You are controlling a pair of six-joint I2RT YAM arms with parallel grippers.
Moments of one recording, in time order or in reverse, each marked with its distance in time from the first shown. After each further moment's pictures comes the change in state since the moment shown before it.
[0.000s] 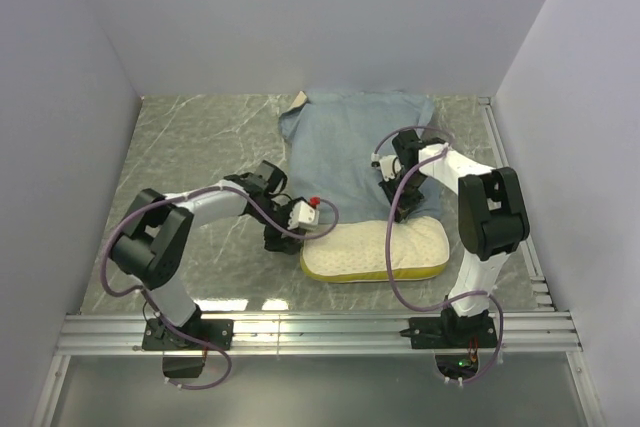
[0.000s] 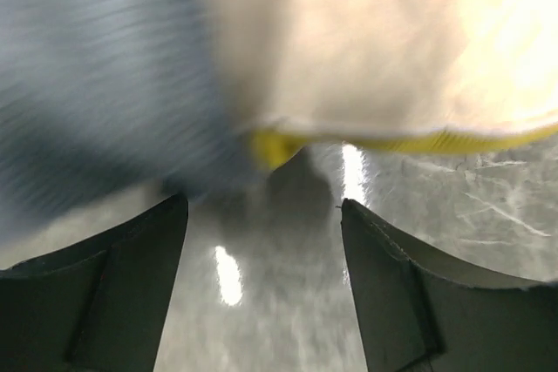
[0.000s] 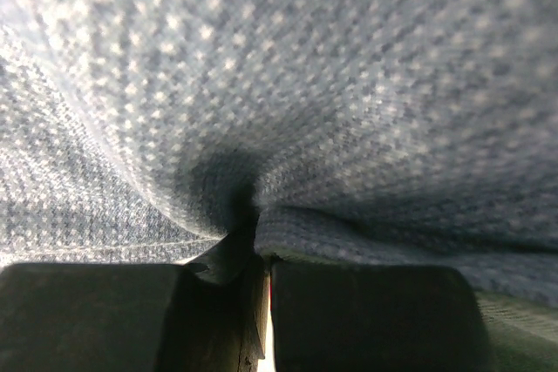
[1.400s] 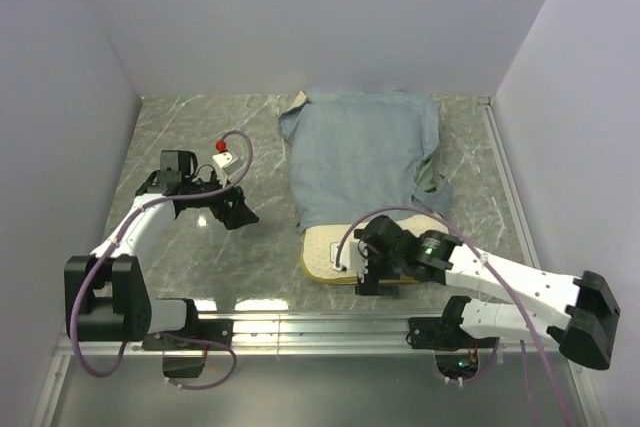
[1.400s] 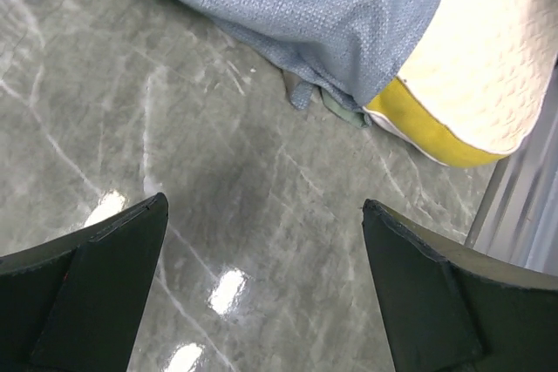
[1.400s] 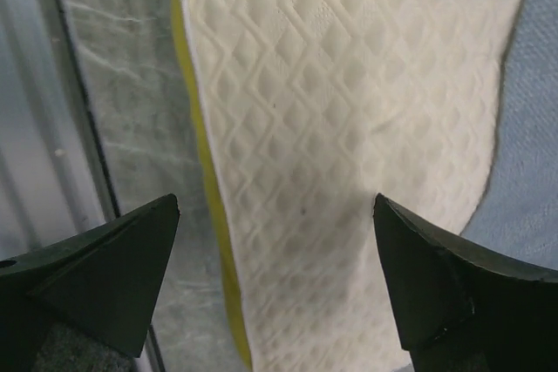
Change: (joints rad) left arm 0.507 -0.351 -0.135 0.031 0.267 -0.491; right arm 0.744 -0.852 -0.509 0.109 0.192 -0.319
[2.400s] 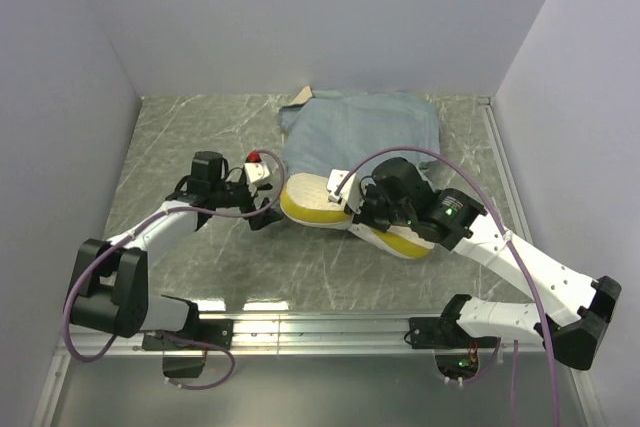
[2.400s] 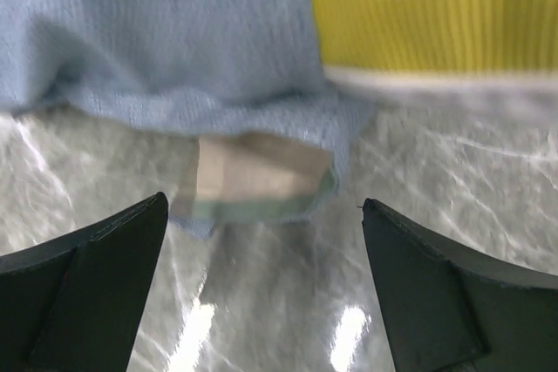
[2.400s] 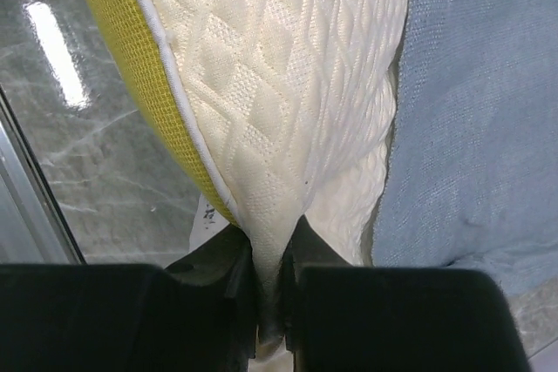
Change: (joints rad) left arm -0.226 0.035 -0.118 0.448 -0.086 0.042; right arm -0.139 0.098 0.403 0.019 -0.046 0.119
